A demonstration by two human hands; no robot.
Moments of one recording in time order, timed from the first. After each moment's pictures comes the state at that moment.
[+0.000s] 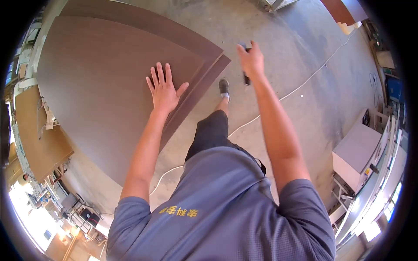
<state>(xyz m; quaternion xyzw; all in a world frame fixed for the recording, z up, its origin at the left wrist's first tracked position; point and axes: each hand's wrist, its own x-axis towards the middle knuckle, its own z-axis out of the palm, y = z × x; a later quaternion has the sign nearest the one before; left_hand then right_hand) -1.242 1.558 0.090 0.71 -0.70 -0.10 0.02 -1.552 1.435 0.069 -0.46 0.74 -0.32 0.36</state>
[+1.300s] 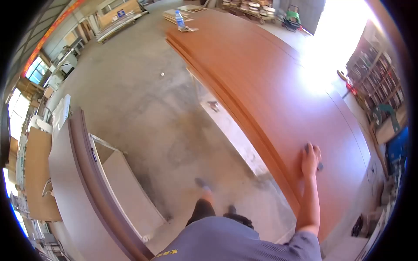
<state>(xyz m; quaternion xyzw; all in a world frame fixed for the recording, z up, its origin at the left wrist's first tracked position) -1.419 1.049 -0.006 0.92 -0.18 -0.35 -0.03 -2.045 0.567 0.187 -0.63 0.75 -0.21 -0.09</state>
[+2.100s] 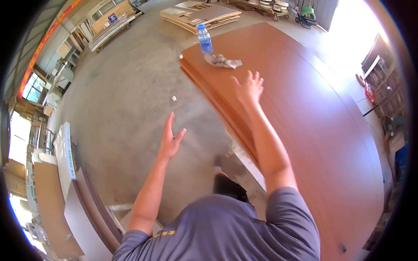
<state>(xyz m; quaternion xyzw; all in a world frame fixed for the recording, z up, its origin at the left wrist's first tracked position) -1.069 -0.090 0.237 0.60 -0.63 -0.27 0.42 -1.370 -0.281 0.254 -0.58 0.73 -0.33 0.12</state>
